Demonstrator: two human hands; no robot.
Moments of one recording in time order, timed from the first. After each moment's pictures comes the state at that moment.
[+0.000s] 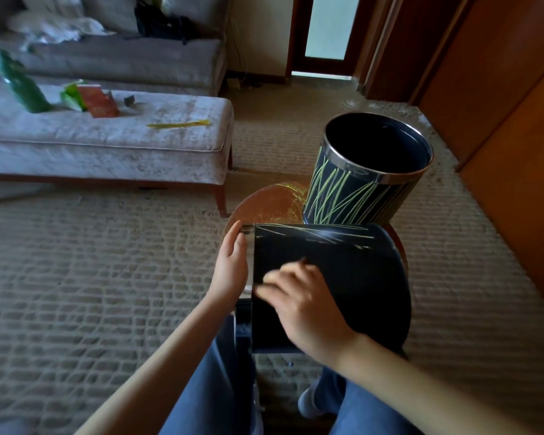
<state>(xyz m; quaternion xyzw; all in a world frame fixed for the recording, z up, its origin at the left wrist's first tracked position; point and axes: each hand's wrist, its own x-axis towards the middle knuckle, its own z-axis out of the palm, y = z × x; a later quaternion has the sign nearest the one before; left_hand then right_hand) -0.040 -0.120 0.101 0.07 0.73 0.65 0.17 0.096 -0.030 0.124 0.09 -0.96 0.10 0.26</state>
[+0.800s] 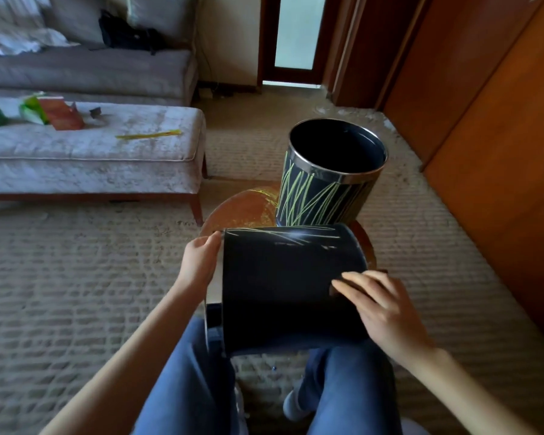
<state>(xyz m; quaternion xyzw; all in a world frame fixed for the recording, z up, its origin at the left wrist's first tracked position) -0.061 -0.113 0.104 0.01 0.76 0.62 0.21 0.205 0.088 0.107 -0.03 -0.96 -0.02 0.28</state>
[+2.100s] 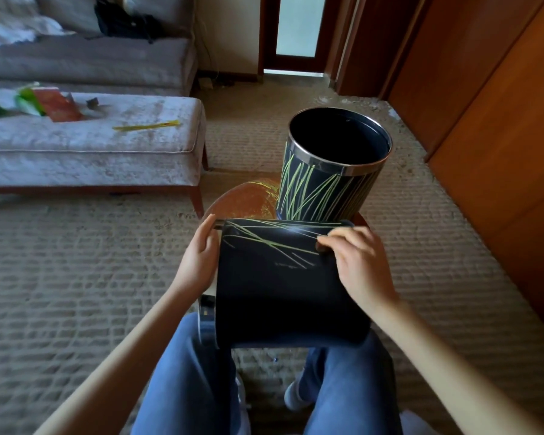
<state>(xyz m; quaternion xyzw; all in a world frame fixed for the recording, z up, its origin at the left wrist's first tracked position) -0.053 -0.125 0.101 0.15 0.78 0.58 0.19 0.130 0.096 0.119 -0.12 -0.94 0.06 0.32</state>
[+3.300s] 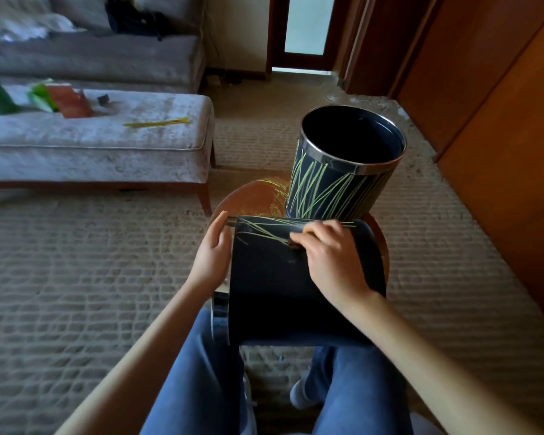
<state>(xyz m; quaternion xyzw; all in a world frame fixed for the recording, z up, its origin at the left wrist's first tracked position) -0.057 -0.120 0.093 0.14 0.76 0.60 0.18 0.087 0.044 0.126 -0.09 -0.95 0.05 0.30</state>
